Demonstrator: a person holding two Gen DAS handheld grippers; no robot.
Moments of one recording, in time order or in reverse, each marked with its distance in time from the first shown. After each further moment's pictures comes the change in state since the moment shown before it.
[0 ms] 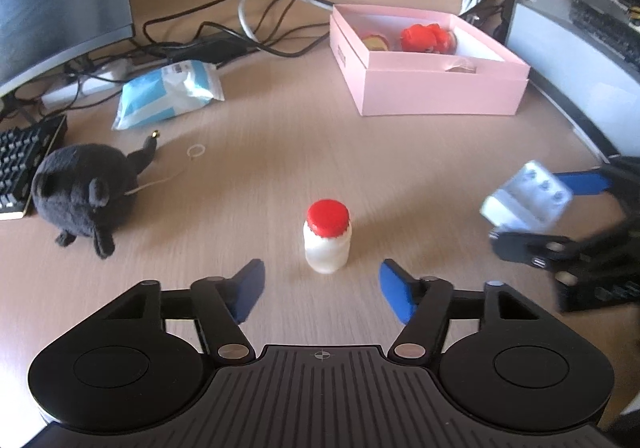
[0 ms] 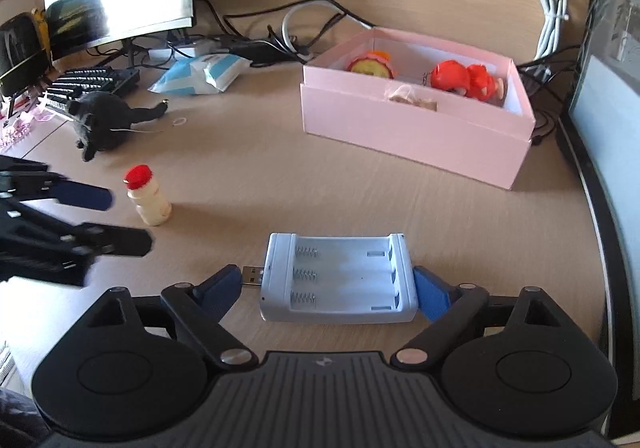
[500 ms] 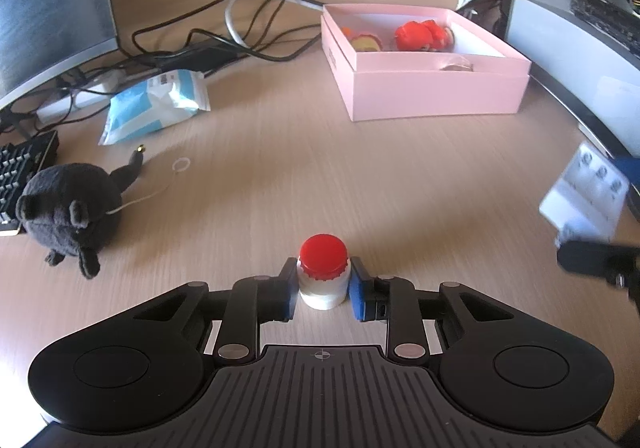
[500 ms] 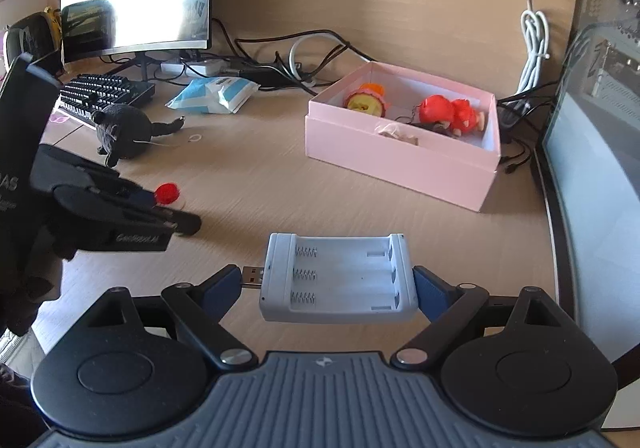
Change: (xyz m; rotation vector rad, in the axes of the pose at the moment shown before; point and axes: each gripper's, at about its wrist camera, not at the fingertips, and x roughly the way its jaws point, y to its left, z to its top) left arm 0.005 -0.015 0.005 0.023 -0.001 0.015; right arm -0.049 0.001 0.000 -0.043 -0.048 -0.022
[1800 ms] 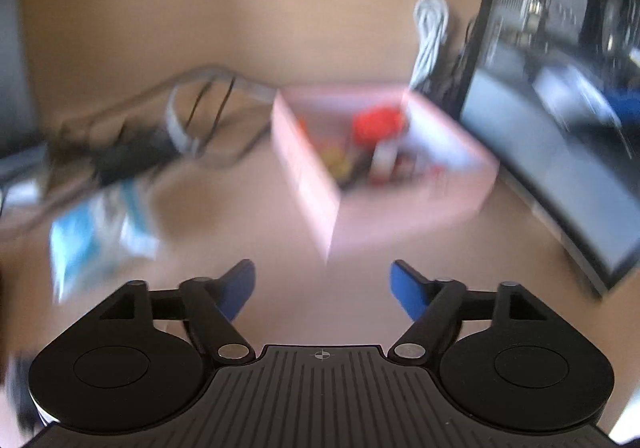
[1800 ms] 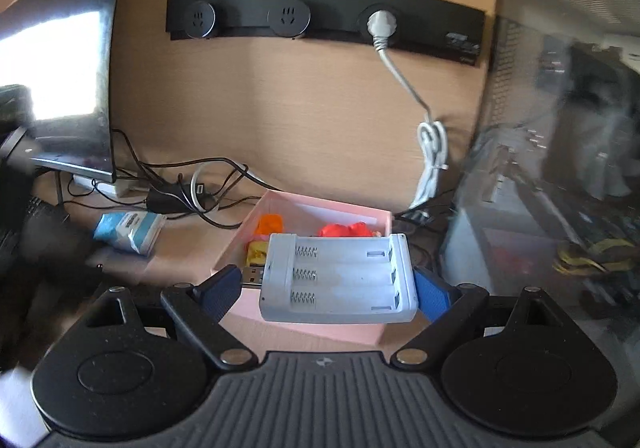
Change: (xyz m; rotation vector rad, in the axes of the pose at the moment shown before) left arm 0.027 0.042 0.089 0.069 -0.075 -0.238; right arm -0.038 -0.026 0.120 0.114 -0.174 -0.256
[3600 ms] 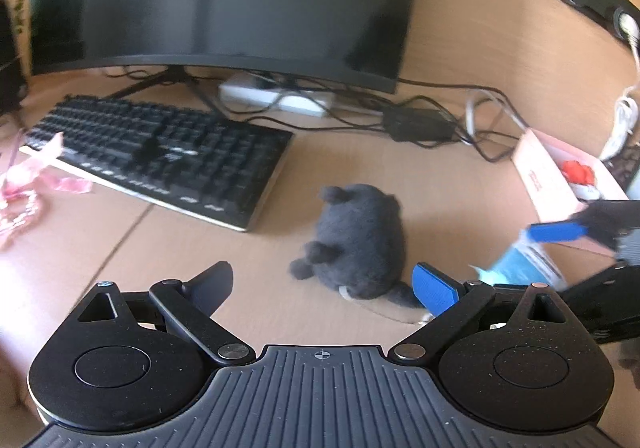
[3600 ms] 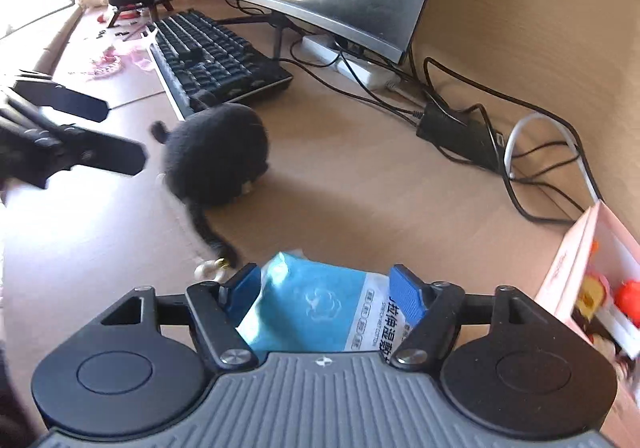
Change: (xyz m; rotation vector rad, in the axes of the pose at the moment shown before) left arm -0.129 0.131 -0.107 -0.437 -0.113 0.434; right arm 0.120 0.196 -0.059 -0.492 0.182 0.547
